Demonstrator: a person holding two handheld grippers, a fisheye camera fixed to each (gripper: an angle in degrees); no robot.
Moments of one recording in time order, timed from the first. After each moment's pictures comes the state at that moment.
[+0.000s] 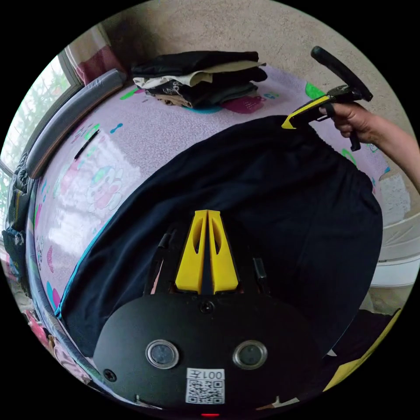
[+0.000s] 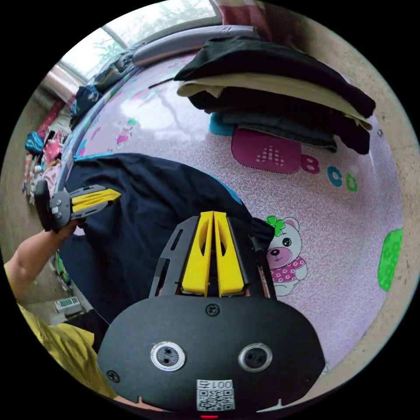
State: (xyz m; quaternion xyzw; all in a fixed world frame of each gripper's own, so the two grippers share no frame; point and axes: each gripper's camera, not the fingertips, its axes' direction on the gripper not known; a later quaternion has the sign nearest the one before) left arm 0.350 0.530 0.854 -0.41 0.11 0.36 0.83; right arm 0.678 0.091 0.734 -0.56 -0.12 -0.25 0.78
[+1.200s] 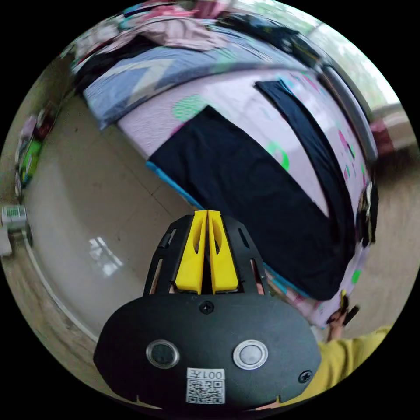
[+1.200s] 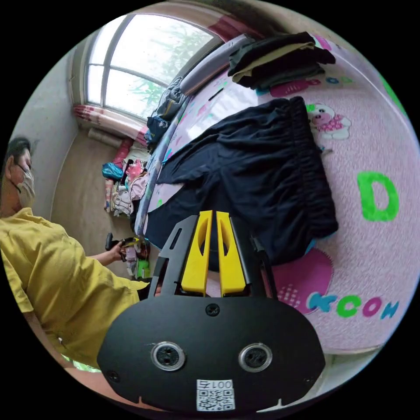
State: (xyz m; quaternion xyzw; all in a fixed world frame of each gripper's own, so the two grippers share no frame) left arm -0.032 0.657 0.444 -0.39 -0.24 -0.33 0.82; right arm 0.870 0.147 0.514 -0.53 -0.34 0.03 0.78
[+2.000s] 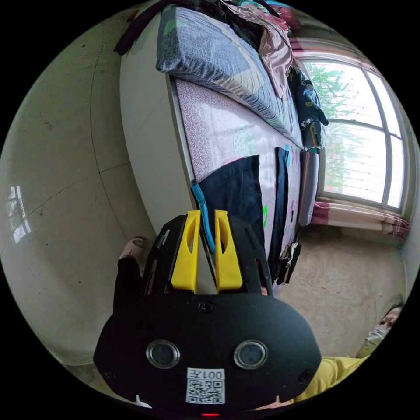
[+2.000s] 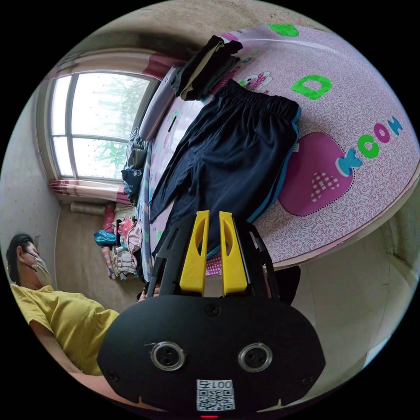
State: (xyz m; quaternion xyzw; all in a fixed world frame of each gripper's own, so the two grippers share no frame) left arm -0.235 0.883 0.436 -0.22 -0.06 -0.55 0.80; right arm 0.890 0.239 0.429 -0.48 -0.21 0.20 0.83
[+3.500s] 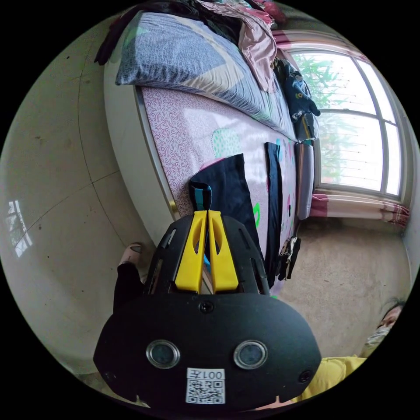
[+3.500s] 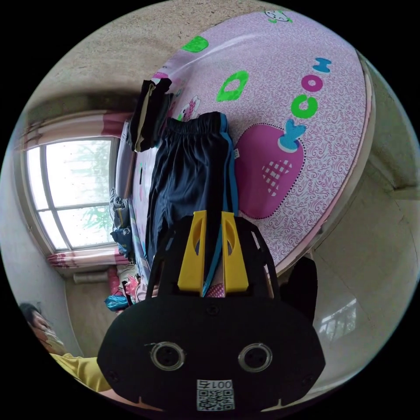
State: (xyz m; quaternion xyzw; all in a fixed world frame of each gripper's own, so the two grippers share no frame) left arm -0.321 0.992 0.553 -0.23 -0.04 -0.53 0.82; right arm 0.940 0.328 0.466 -0.42 -0.08 0.36 0.83
